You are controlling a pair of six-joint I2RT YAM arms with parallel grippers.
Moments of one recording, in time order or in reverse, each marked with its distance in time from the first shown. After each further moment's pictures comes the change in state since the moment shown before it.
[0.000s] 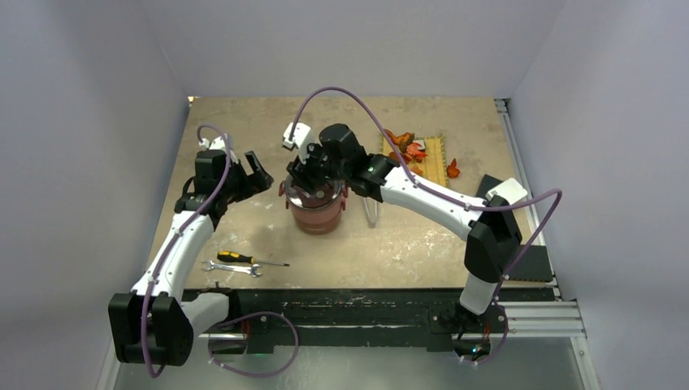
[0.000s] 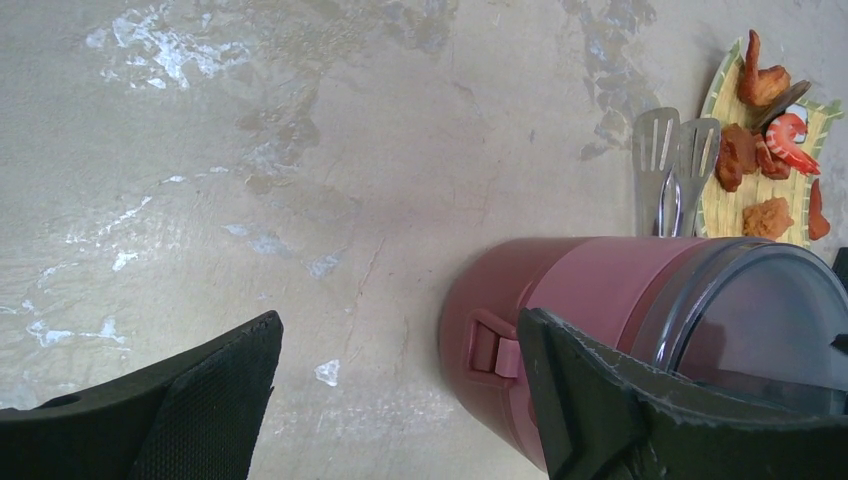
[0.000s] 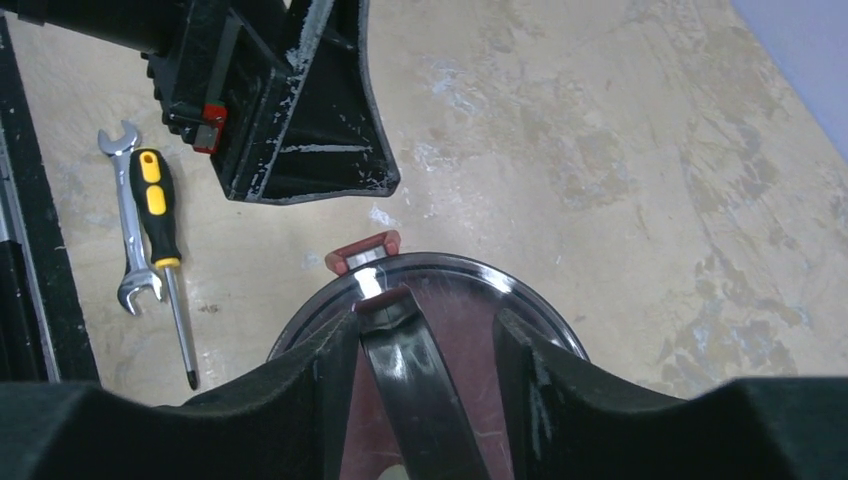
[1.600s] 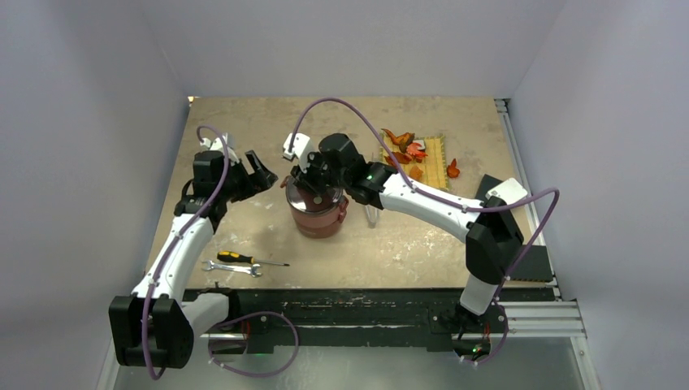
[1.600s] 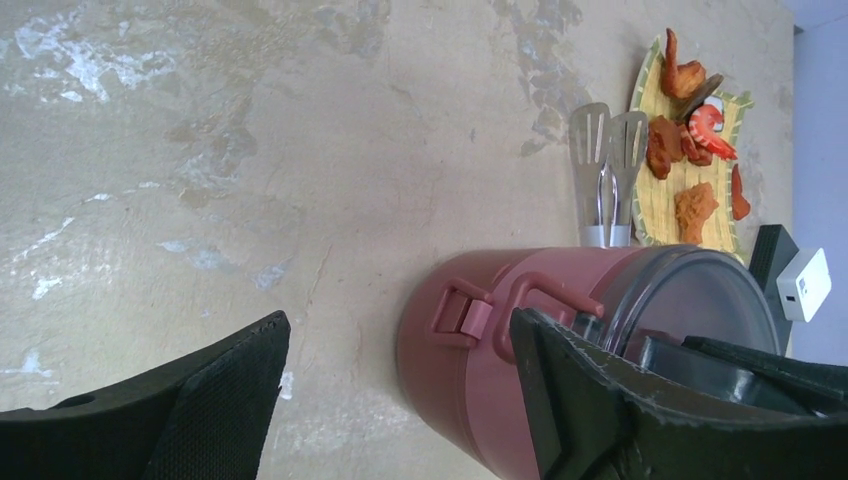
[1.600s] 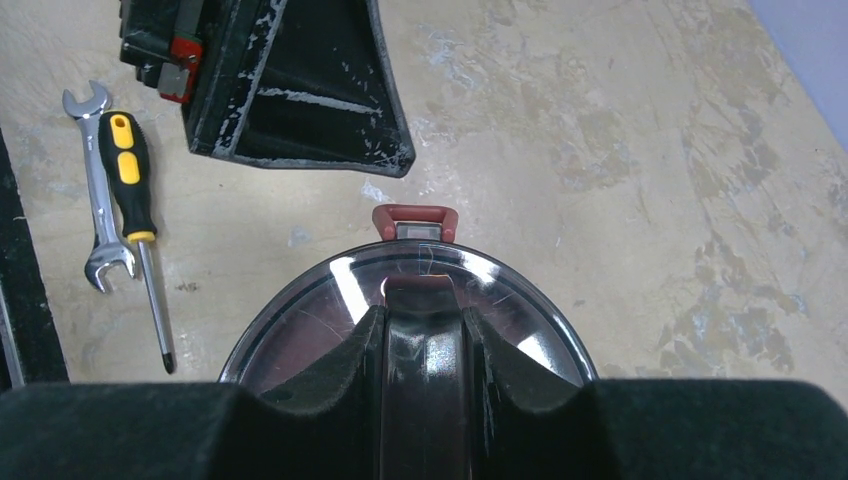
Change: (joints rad) left arm 0.012 -0.021 -0.029 0.063 0.106 -0.027; right arm 0.016 -0.003 -0.078 0.048 0.023 -0.043
